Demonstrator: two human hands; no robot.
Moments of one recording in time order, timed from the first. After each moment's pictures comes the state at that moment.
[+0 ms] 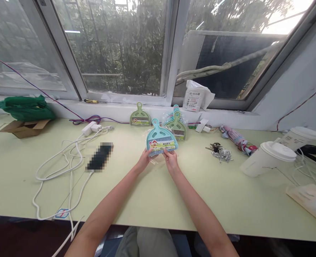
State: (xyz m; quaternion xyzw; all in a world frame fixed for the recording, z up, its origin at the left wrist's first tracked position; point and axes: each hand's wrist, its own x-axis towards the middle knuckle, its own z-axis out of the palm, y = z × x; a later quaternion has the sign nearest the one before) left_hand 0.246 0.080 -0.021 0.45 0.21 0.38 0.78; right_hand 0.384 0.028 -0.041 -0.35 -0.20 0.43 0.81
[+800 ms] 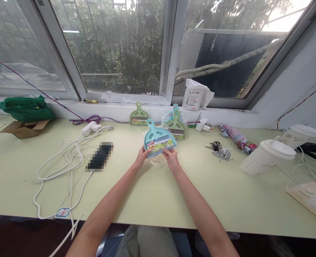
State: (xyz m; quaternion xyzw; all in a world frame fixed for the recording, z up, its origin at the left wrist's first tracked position) left_hand 0.238 0.089 -0.021 0.51 0.28 0.40 0.71; right_hand 0.389 0.025 -0.034 -0.38 -0.23 0.45 0.78
